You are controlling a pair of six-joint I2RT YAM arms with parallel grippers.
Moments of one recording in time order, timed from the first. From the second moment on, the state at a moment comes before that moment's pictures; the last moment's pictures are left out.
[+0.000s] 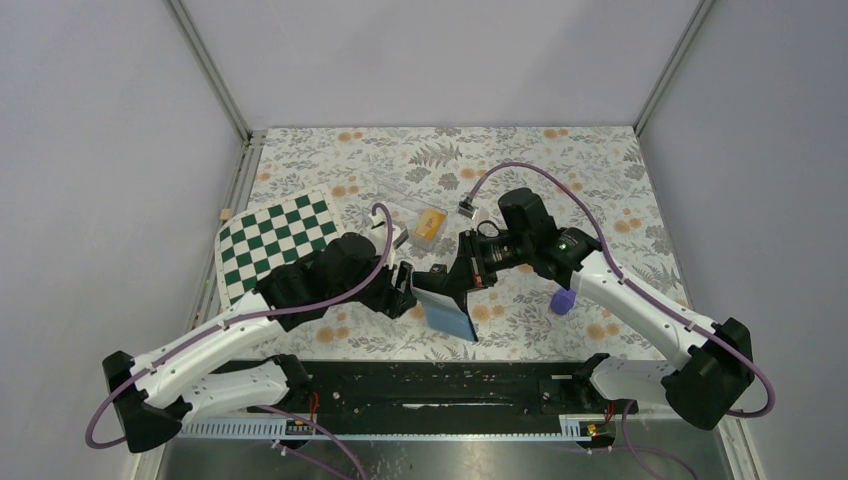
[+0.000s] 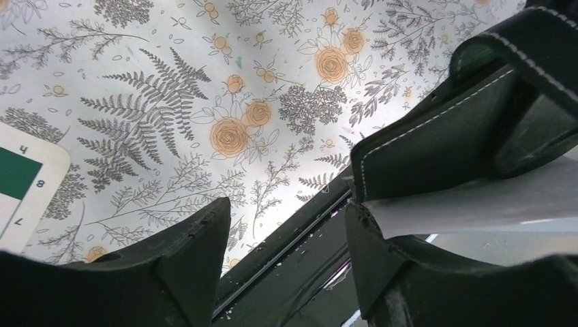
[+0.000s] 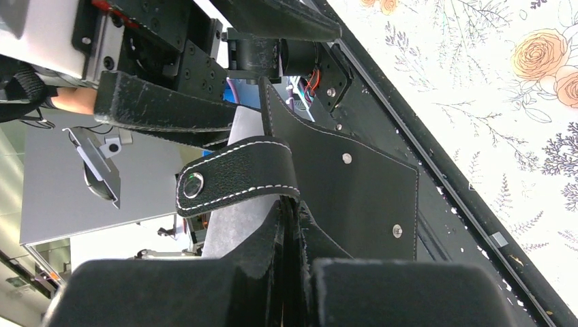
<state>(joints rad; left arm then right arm) -0.92 0.94 0.91 -0.67 0.04 -0.41 0.68 1.22 1.02 -0.46 -0.83 0.73</state>
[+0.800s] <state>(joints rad) -0.95 0.80 0.76 -0.37 0.21 -0.44 0.68 1.23 1.04 -0.45 -0.87 0.74</state>
